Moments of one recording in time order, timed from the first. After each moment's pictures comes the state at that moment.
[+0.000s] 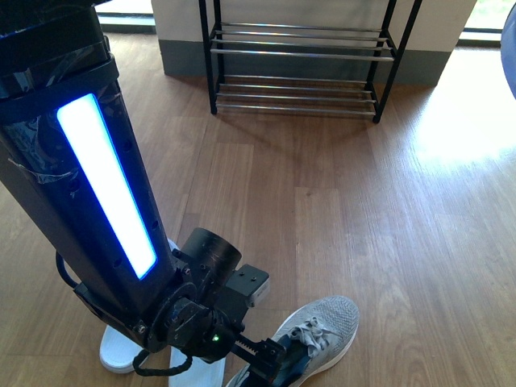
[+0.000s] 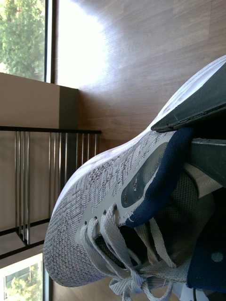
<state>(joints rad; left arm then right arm) -0.52 2.76 1.21 0.30 0.37 0.01 -0.62 0.31 0.19 -0.02 -0.50 -0.08</state>
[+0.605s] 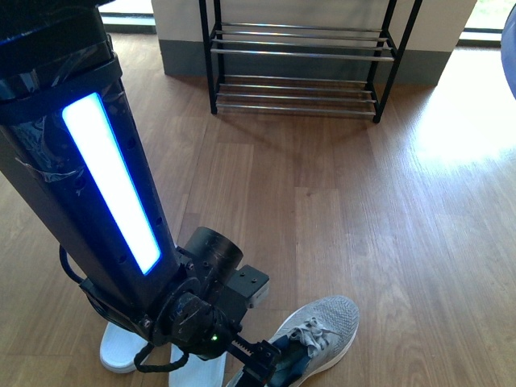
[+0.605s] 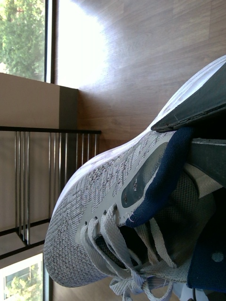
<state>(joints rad) -0.52 2.77 1.24 0.25 0.30 0.08 -0.62 0.31 0.19 -0.02 -0.50 -0.08</state>
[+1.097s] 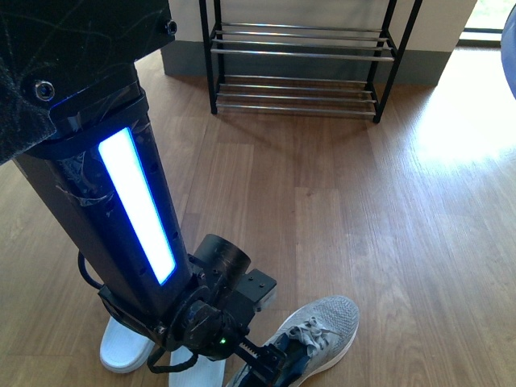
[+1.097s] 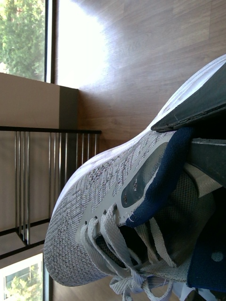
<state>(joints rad) -0.53 2.83 1.30 0.28 0.29 0.10 -0.62 0.31 0.19 -0.02 -0.50 -0.08</state>
